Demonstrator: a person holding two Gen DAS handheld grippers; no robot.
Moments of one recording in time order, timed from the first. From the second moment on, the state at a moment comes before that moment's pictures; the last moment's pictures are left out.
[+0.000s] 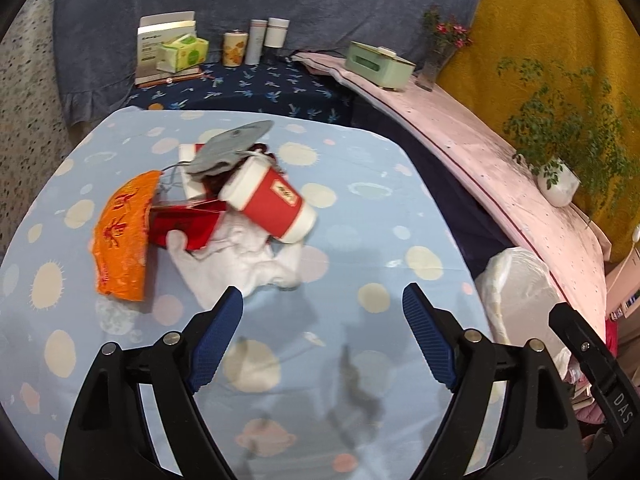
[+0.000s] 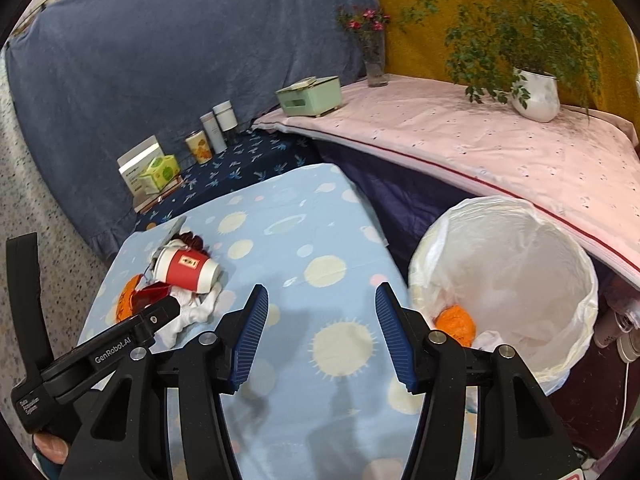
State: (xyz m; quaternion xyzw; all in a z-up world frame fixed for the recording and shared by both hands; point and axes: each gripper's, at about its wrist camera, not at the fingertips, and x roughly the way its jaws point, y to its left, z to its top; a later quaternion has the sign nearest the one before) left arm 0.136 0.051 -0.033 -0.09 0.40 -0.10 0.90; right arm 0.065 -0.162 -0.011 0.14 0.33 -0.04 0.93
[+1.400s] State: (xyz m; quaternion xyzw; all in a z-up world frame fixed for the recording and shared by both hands) left arm 0.183 0.203 -0.105 -0.14 0.45 -0.03 0.88; right arm 0.189 0.024 -0.121 0.12 0.47 0.08 0.87
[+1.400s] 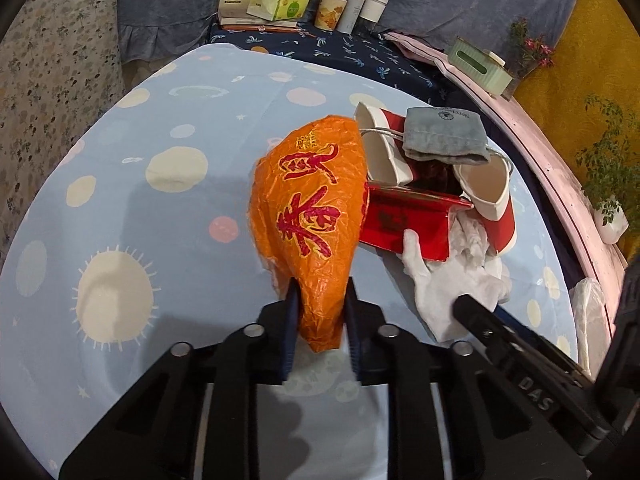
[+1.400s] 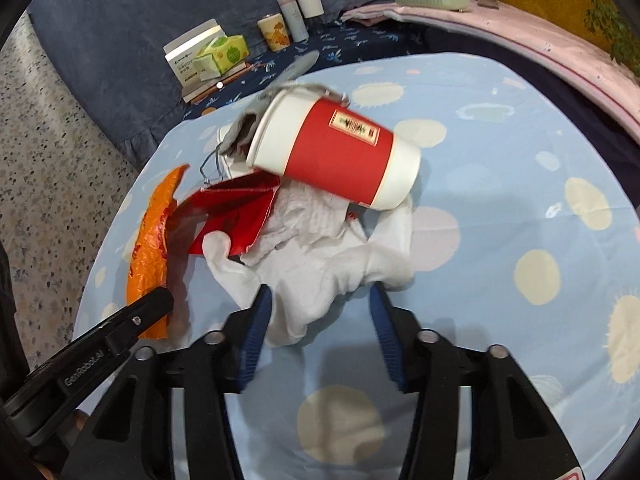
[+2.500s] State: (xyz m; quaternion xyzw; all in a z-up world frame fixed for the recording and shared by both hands) left arm 0.117 0.079 0.020 -0.09 0.36 -0.14 0.92; right arm 0.097 -0.101 0.032 0.17 0.29 0.04 0.94
